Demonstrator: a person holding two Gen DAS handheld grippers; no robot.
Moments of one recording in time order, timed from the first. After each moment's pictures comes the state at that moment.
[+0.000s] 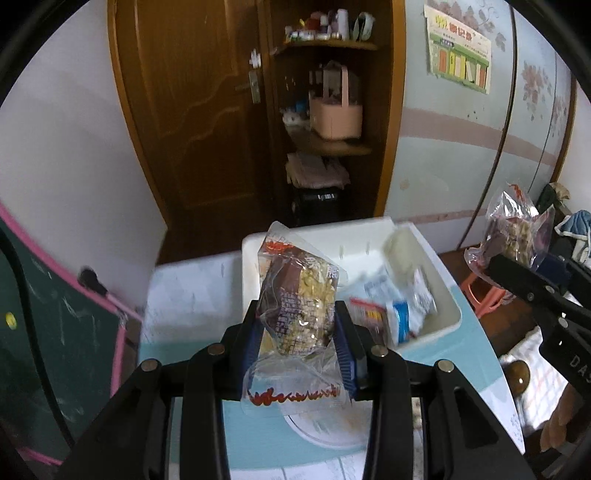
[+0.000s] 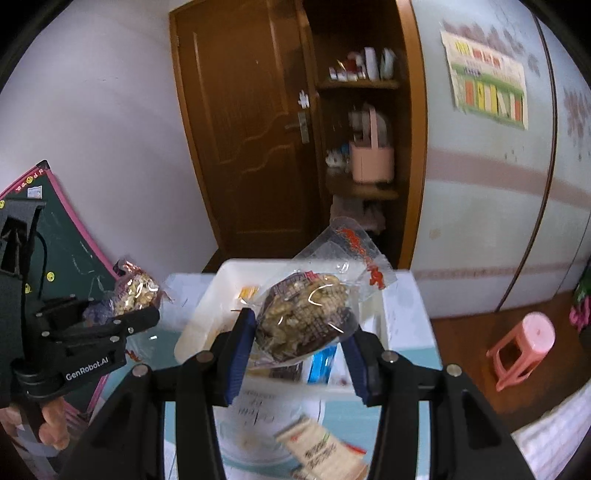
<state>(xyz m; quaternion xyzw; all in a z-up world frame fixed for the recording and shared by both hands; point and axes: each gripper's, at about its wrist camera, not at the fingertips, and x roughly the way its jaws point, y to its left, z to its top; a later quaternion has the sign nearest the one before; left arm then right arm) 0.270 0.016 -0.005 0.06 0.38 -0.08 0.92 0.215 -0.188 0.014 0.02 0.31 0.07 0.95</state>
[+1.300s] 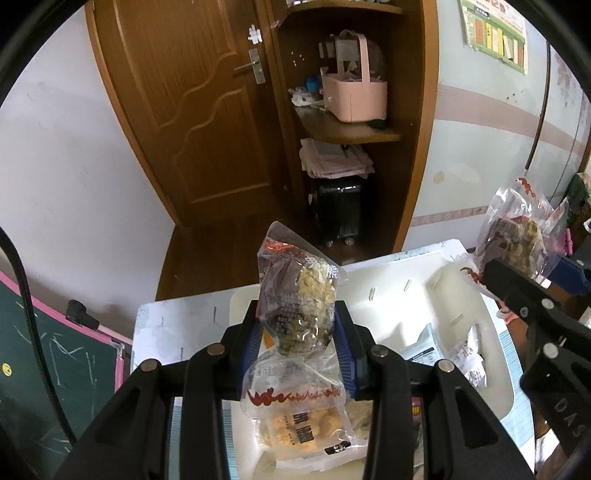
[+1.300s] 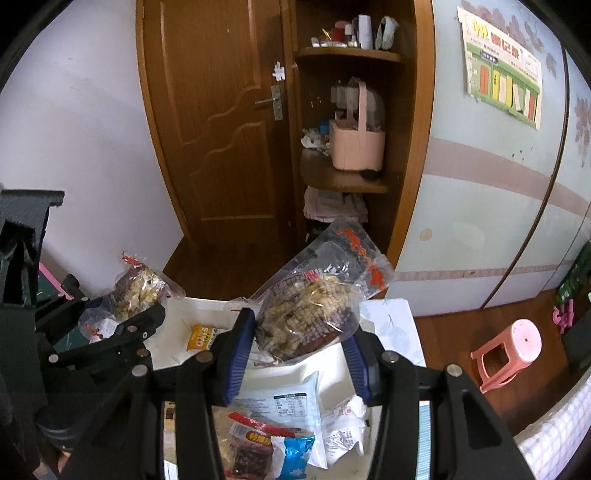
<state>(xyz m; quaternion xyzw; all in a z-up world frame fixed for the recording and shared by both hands) 0.428 -0.028 -0.058 0.08 0.43 -0.05 0.90 0.365 -0.182 -0.021 0.01 0.38 0.02 0.93</state>
